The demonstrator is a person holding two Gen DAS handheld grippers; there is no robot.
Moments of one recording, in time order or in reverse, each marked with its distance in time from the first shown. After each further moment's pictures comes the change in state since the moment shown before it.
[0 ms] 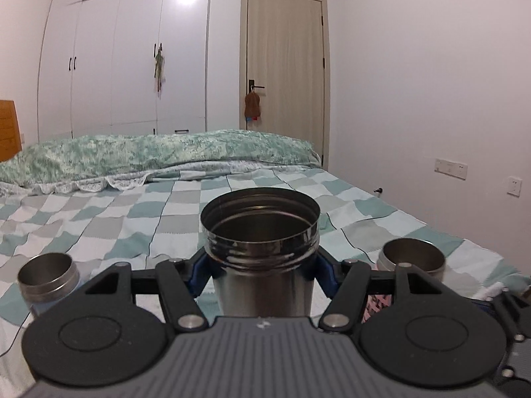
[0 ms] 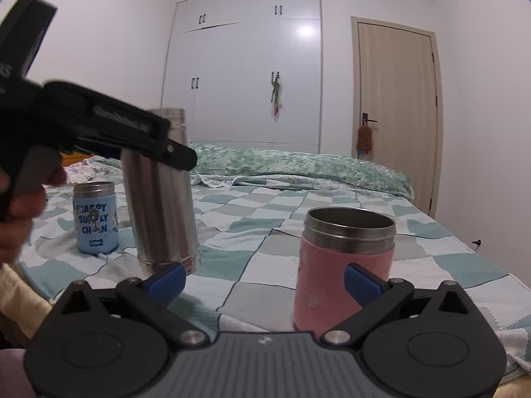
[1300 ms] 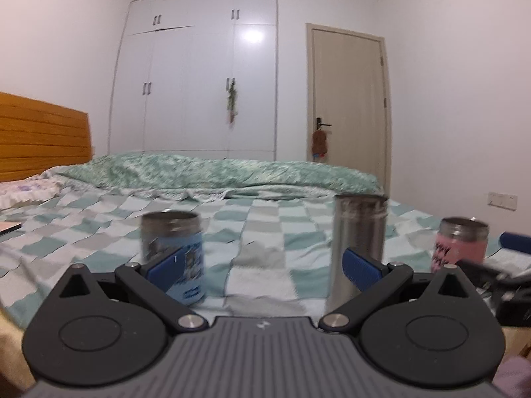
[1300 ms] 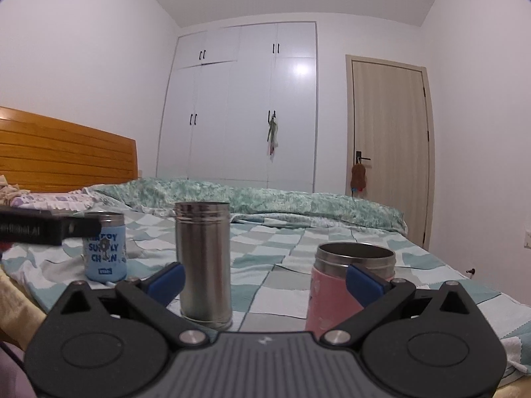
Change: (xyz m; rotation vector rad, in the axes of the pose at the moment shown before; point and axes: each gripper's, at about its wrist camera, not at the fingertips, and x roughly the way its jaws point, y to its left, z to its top) left arm -0.101 0.047 -0.083 -0.082 -0.154 0.244; right arm -0.030 0.027 -0.003 -0.021 -0.159 -0.016
